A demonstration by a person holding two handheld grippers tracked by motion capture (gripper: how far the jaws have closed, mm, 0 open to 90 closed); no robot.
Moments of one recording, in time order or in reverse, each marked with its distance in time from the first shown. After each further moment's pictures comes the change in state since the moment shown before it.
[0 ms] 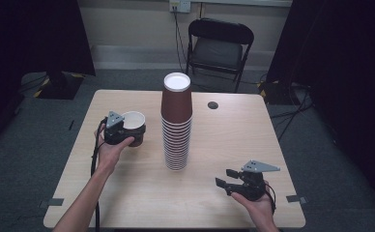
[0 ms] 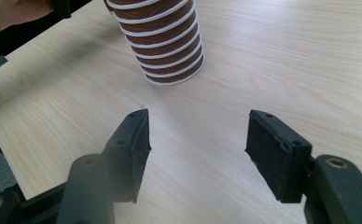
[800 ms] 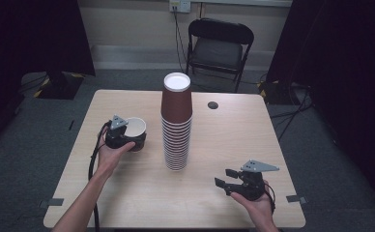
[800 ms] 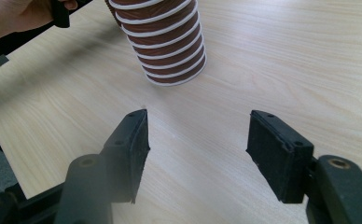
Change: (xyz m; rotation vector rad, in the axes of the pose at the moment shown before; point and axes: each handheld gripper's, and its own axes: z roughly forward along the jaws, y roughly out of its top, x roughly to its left) left arm 0.002 -0.013 0.003 0.153 -0.043 0.052; right arm 0.002 0.001 0.001 0.002 0.003 -0.005
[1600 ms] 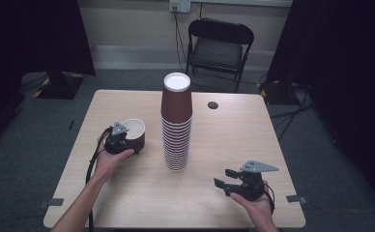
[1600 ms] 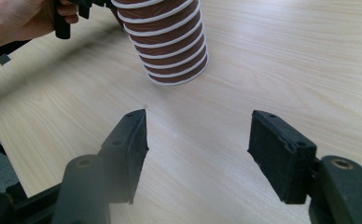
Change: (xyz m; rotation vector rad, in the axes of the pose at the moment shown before) left arm 0.000 -0.020 0.003 0.059 0.009 0.038; right arm 0.001 -0.001 0.001 0.002 0.003 -0.001
